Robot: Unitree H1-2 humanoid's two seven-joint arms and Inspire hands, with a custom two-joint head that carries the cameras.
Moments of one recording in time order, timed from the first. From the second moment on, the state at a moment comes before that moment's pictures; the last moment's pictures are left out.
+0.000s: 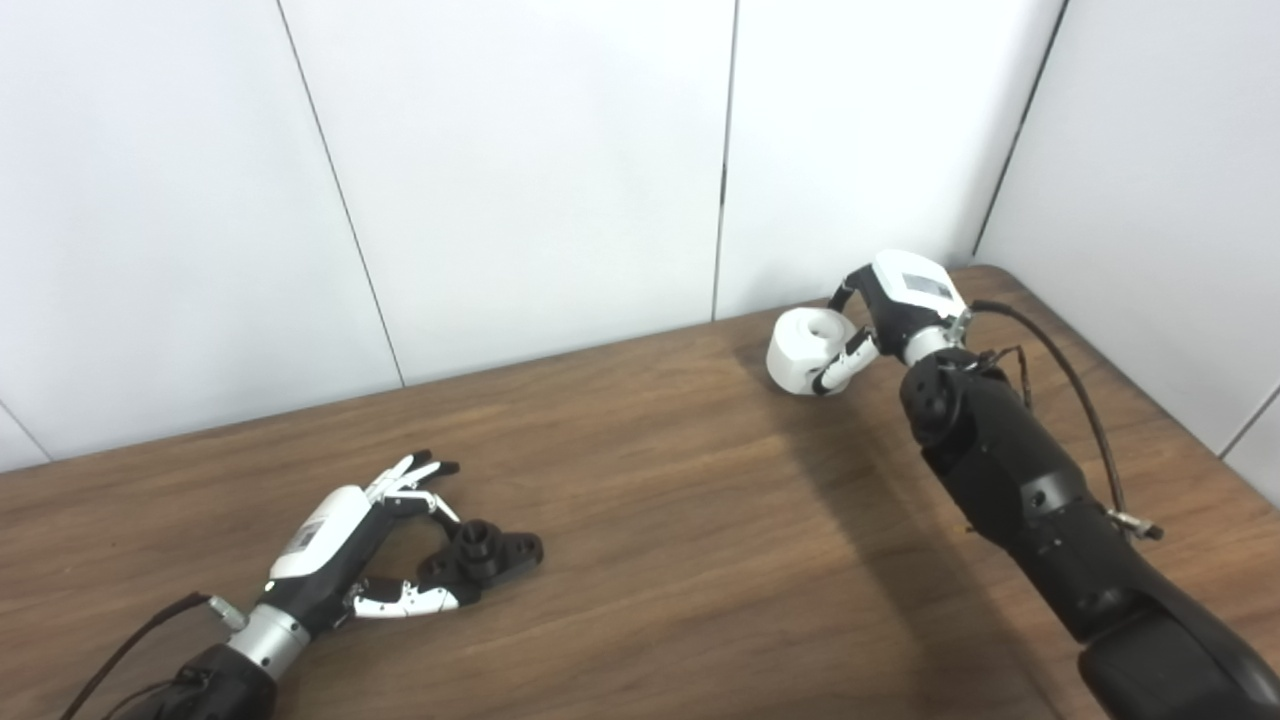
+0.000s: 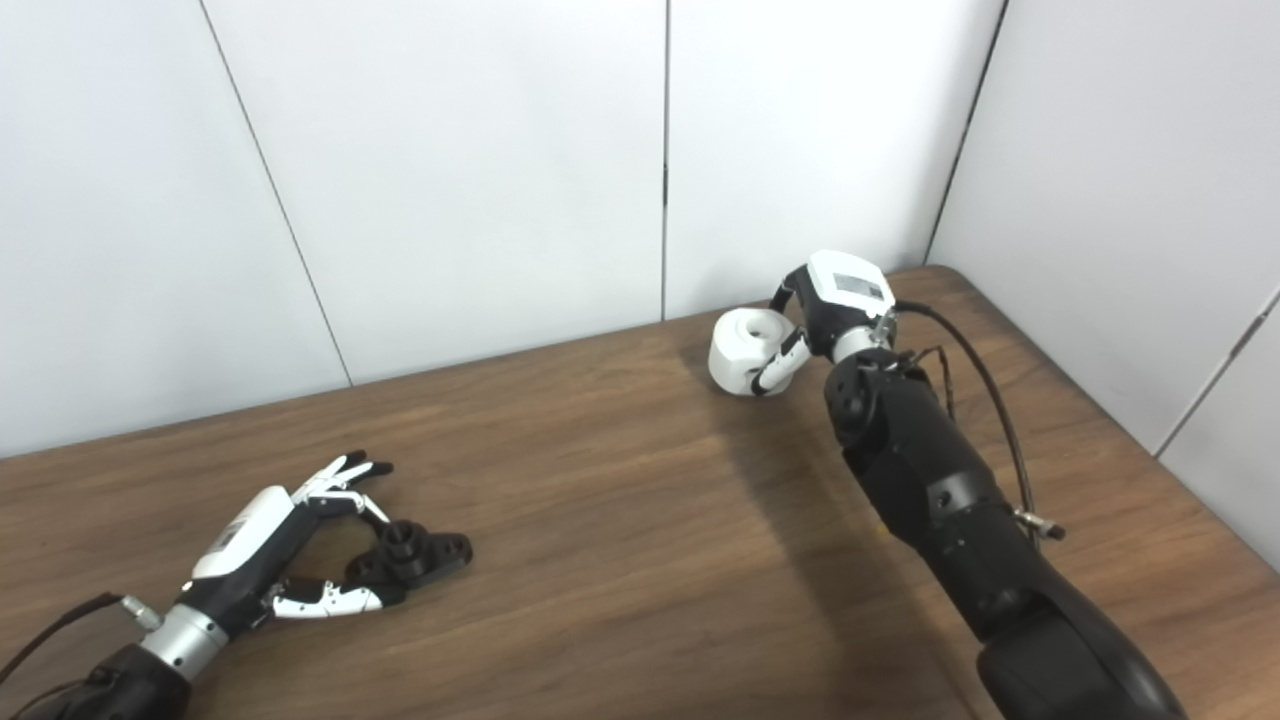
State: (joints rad) left arm -0.60 0.49 -0.86 0.66 0.22 -0.49 0.23; right arm -0.60 -0.53 0.18 0.43 -0.77 0.38 -0.03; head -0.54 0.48
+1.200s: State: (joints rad) left arm -0.61 0.47 -0.85 0.67 0.25 -0.49 0.23; right arm -0.65 -0.54 0.33 -0.02 -0.80 0.38 0.39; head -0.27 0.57
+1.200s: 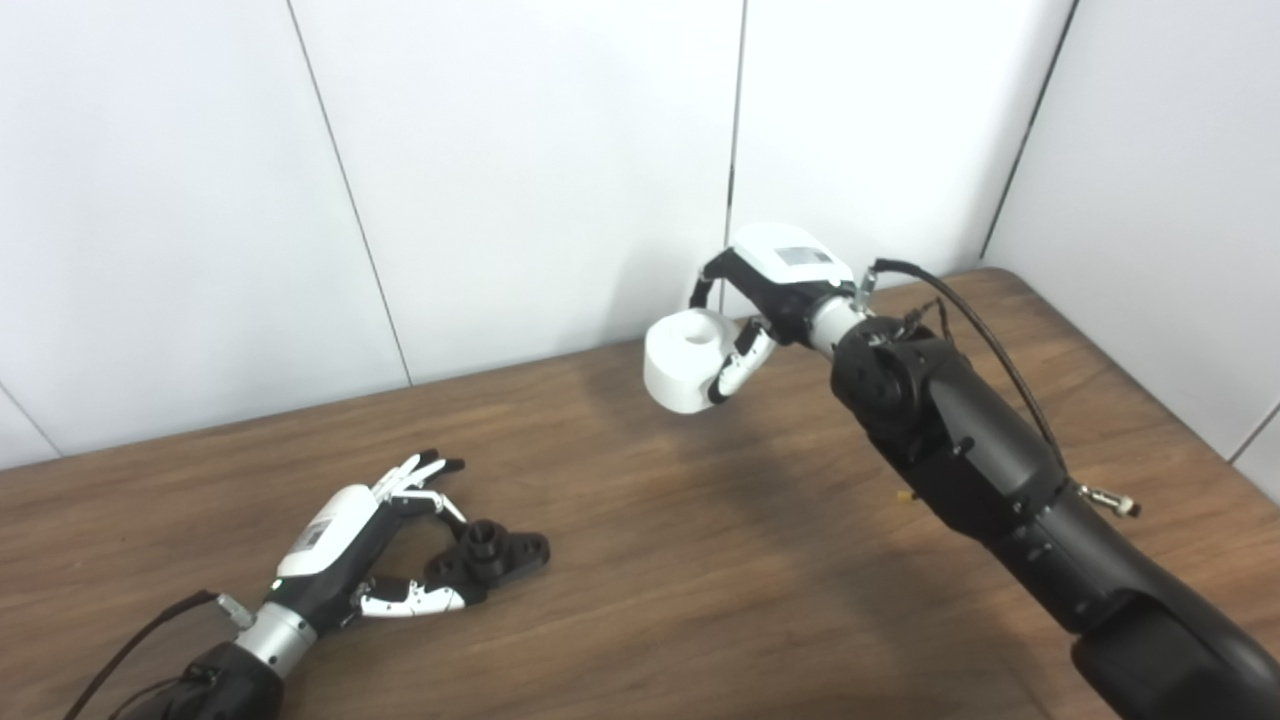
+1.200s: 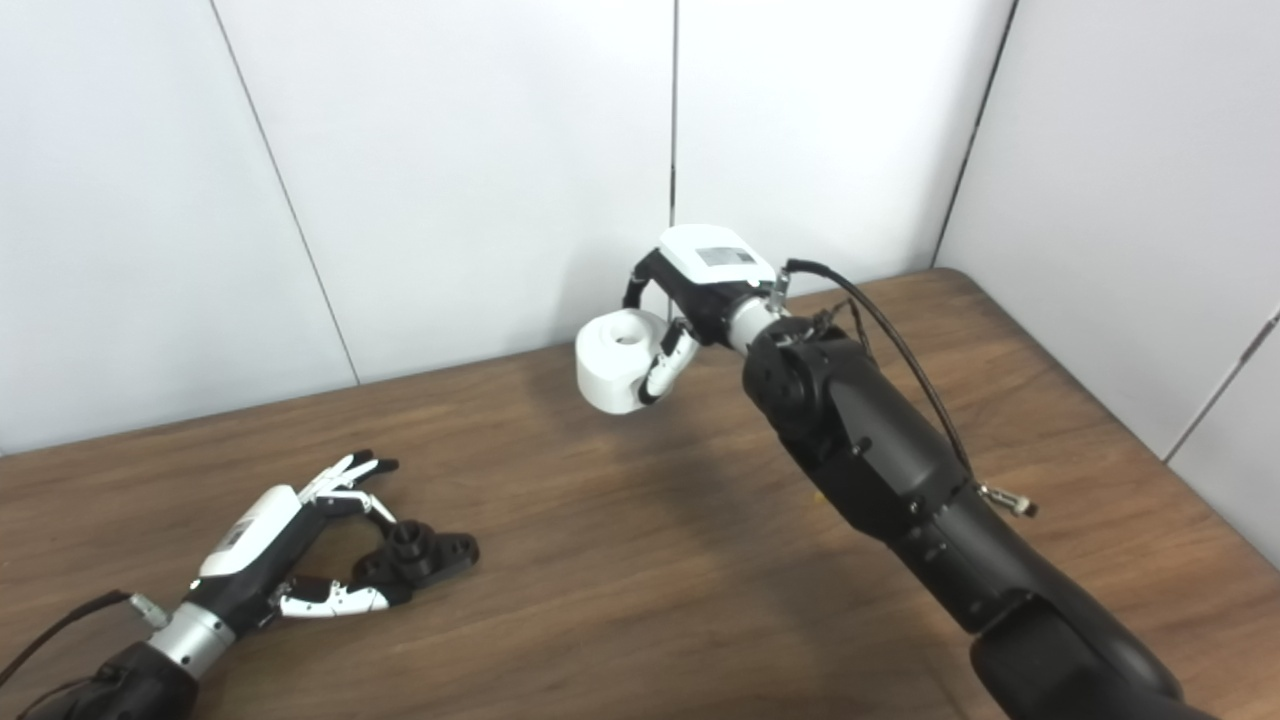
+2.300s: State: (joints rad) left arm -0.60 0.39 -0.74 0.69 0.38 -0.49 0.20; right arm -0.63 -0.40 0.37 -0.25 -0.84 0.26 0.54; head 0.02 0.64
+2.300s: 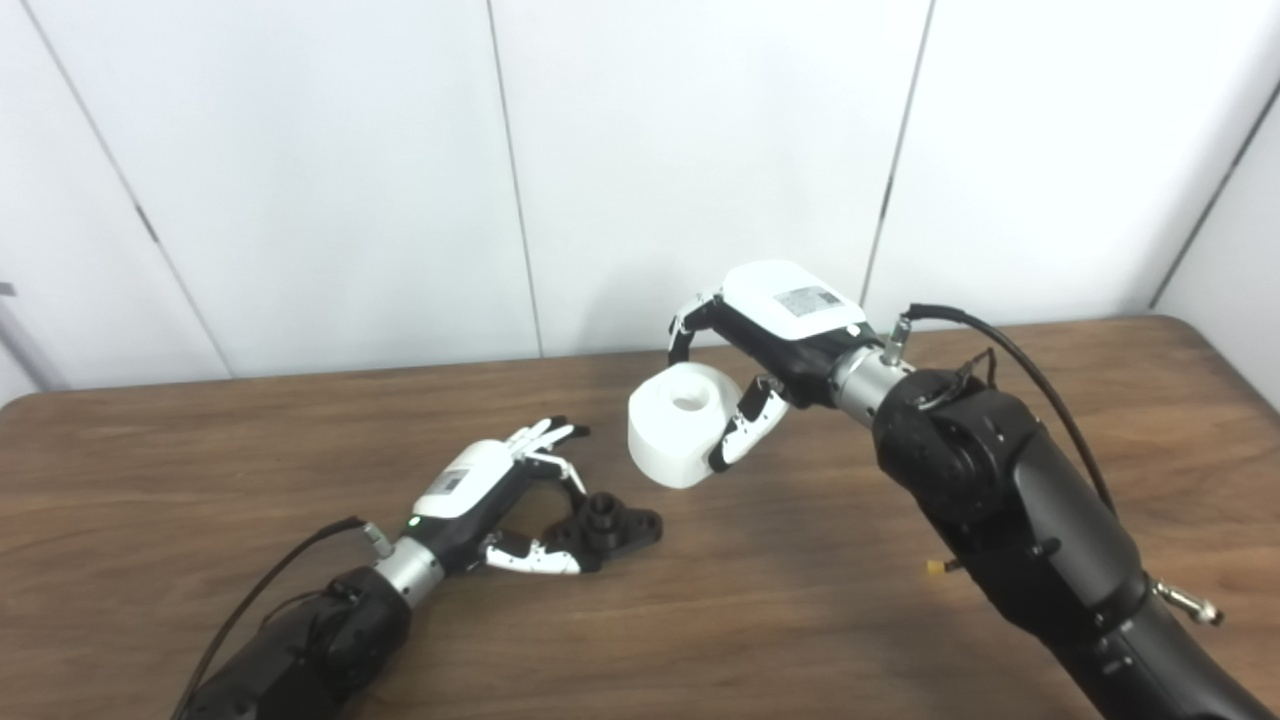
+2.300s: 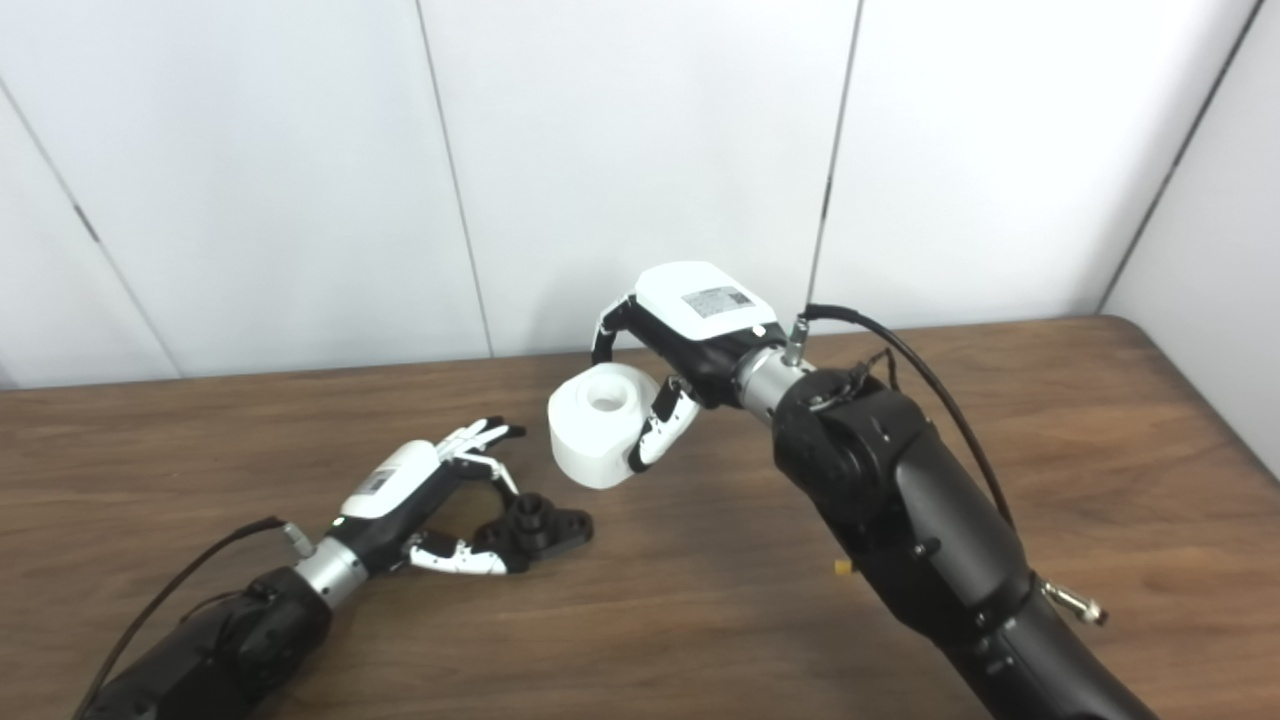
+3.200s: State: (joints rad) left arm -0.59 0.35 -0.71 0.67 0.40 -0.49 0.14; right arm -0.58 -0.33 0.37 -0.07 -0.82 0.15 0.43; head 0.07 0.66
